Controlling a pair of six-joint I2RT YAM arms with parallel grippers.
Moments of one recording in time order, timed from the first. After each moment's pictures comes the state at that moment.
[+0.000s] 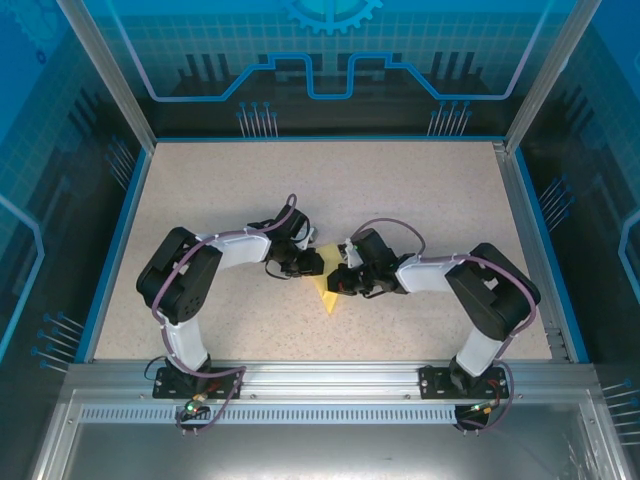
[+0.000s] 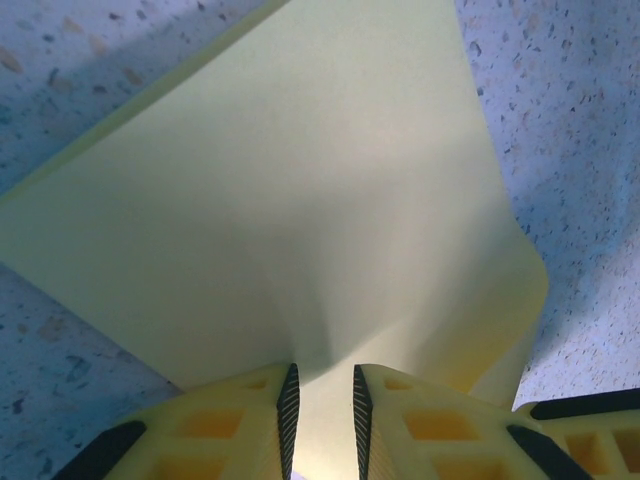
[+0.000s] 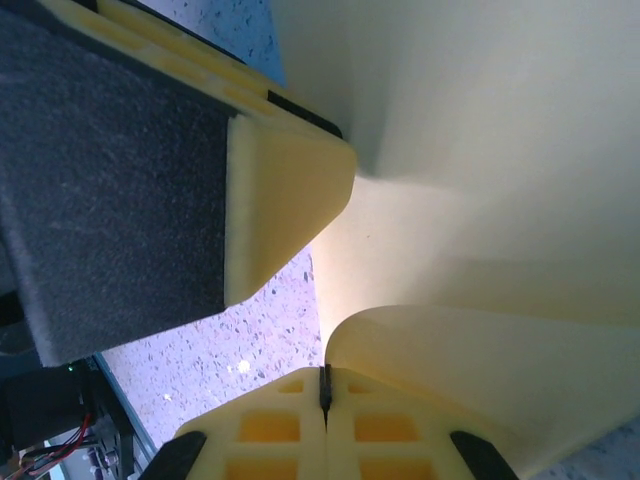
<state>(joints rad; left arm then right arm) -0.51 1.83 1.01 -0.35 0.44 -0.53 0.67 1.71 0.73 0.08 -0.51 0.76</state>
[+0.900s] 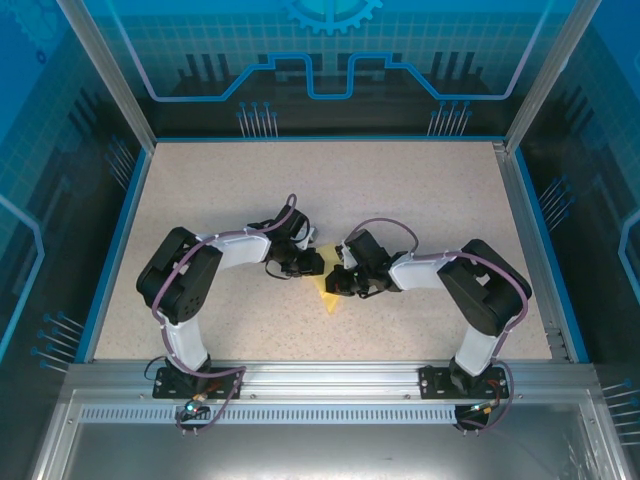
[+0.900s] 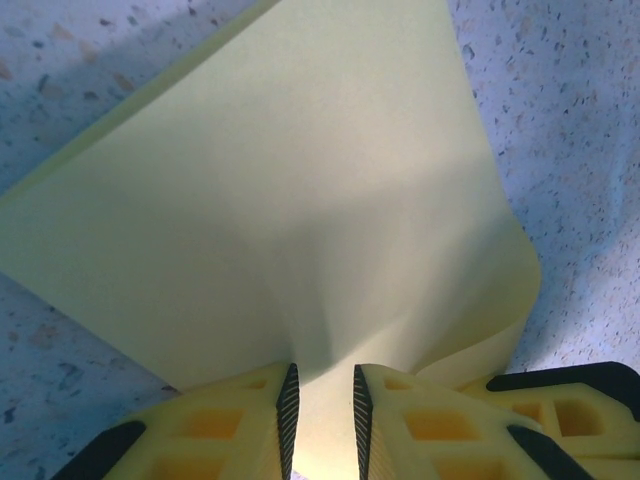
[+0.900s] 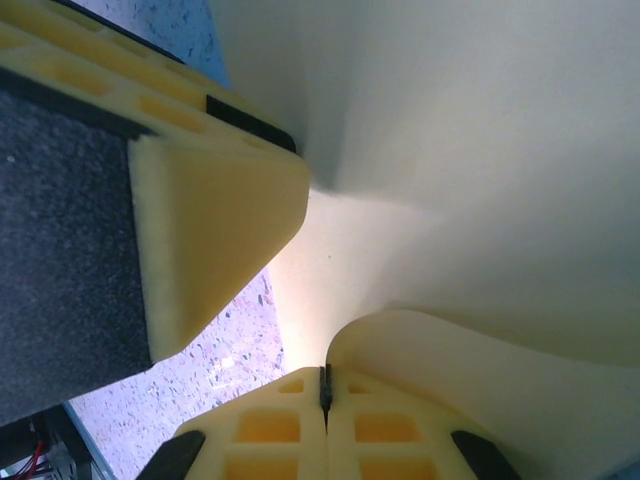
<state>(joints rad) -0.51 1.84 1.01 -0.33 0.45 -0.53 0.70 1.76 0.78 0.02 -0.45 0.75</state>
